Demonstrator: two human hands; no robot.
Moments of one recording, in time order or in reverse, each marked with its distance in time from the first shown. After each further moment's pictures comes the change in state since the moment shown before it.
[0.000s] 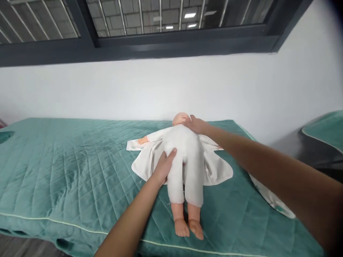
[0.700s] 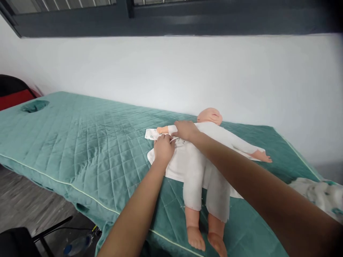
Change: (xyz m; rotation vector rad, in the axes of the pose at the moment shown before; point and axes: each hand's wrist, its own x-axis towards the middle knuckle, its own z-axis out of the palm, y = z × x) left_hand 0.059 0.005 -0.088 1.243 0.530 0.405; right_hand 0.007 -0.132 0.103 -0.396 -0.148 -0.514
